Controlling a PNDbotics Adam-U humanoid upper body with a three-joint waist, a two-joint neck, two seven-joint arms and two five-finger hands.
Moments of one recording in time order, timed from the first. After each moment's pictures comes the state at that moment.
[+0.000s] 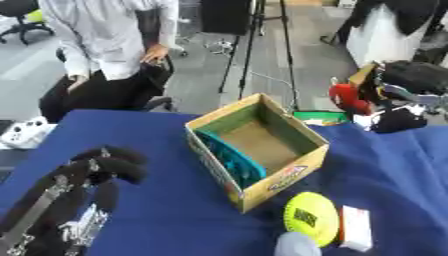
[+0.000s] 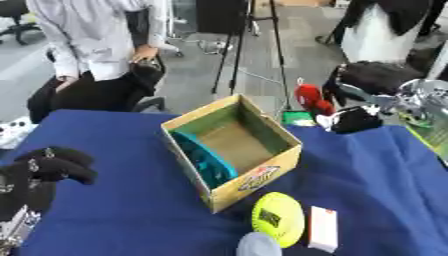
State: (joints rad) left arm -0.33 0.17 -0.03 -1.99 -0.05 -0.23 -0.50; right arm -0.95 -0.86 0.40 -1.34 0.74 -0.08 0.32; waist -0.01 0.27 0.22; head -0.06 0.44
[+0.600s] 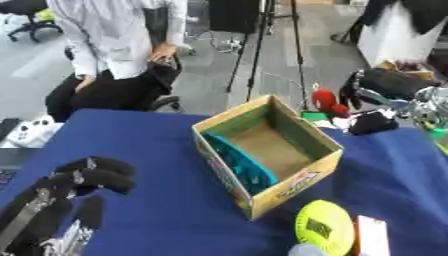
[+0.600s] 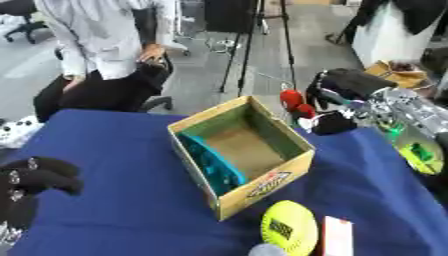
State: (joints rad) left arm -0.37 0.18 -0.04 -1.99 -0.05 -0.24 -0.51; right arm -0.99 -0.81 0.37 -1.24 0.79 -0.09 0.27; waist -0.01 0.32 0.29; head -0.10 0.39
